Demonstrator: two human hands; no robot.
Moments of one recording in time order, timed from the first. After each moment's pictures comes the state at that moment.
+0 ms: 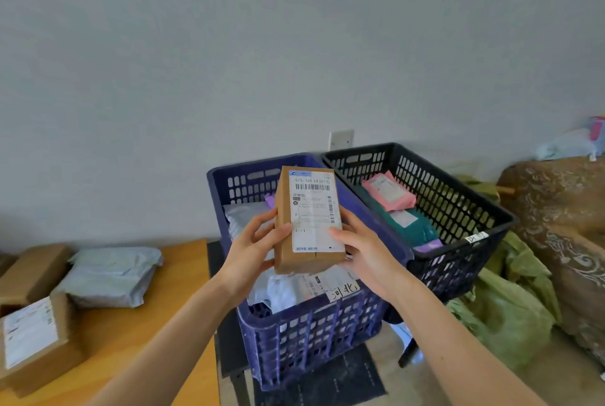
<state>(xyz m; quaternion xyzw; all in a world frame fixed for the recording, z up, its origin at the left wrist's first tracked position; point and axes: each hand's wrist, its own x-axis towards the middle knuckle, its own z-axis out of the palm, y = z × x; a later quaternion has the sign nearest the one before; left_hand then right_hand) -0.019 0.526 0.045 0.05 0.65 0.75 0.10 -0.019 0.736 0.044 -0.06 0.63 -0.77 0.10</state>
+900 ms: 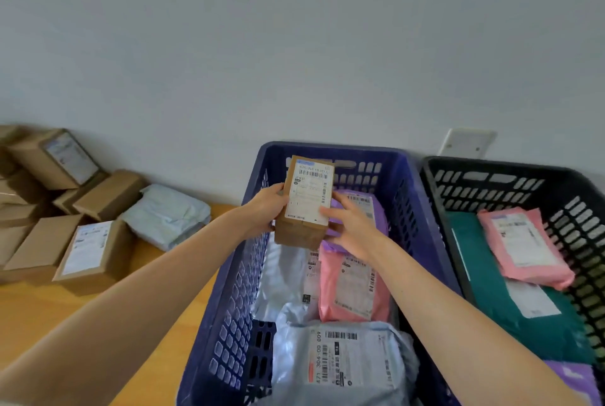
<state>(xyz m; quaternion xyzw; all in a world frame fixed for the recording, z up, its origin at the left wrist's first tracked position) -0.228 0.511 0.006 -0.24 0.73 0.63 0.08 -0.289 0.673 -0.036 -0.02 0.58 -0.73 0.35</state>
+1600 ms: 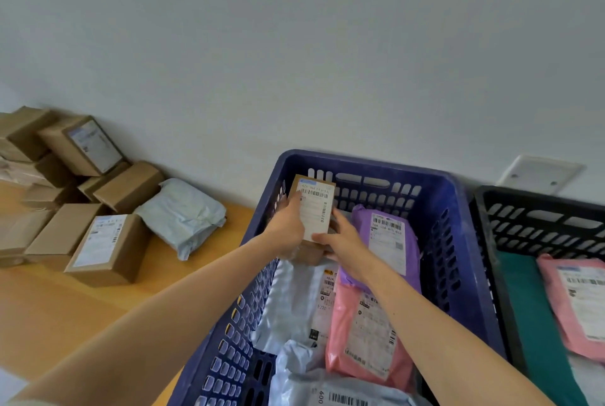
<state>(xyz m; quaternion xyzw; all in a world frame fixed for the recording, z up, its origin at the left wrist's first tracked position) -0.285 0.492 -0.051 -0.25 0.90 0.34 0.04 -0.340 0.617 -0.083 -0.10 0.66 -0.65 0.37</state>
